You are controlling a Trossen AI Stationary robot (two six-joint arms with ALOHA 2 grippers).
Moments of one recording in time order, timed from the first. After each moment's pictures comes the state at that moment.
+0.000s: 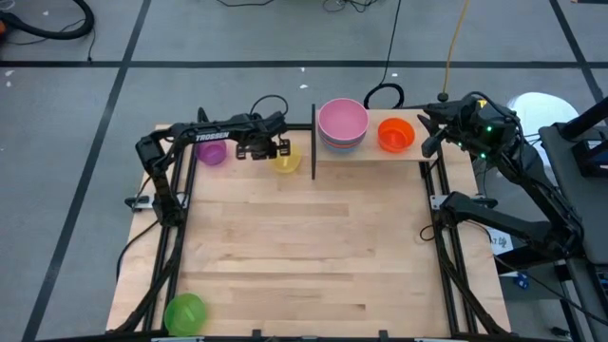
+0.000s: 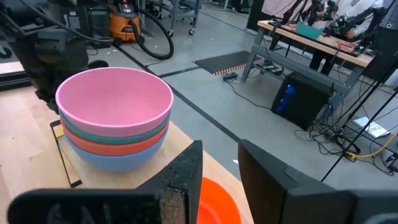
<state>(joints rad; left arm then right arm) 0.57 1.83 1.30 -0.80 -0.05 -1.02 -0.77 0.65 1.04 -0.68 0.08 -0.18</state>
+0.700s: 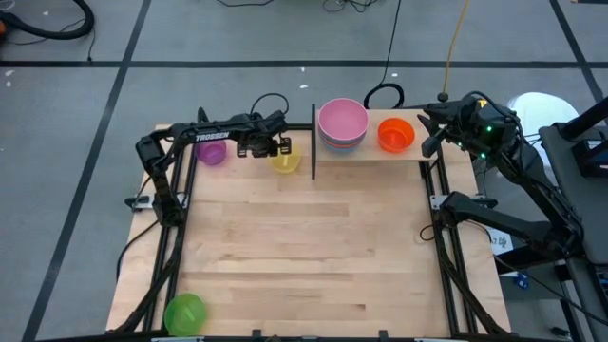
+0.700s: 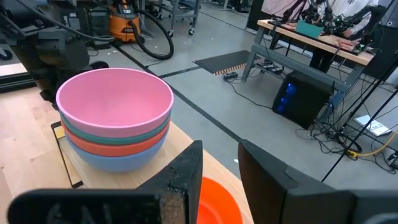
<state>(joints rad) 0.57 1.83 1.30 -0.76 -0.10 -1.00 -0.77 0.65 1.04 -0.68 0.08 -0.17</state>
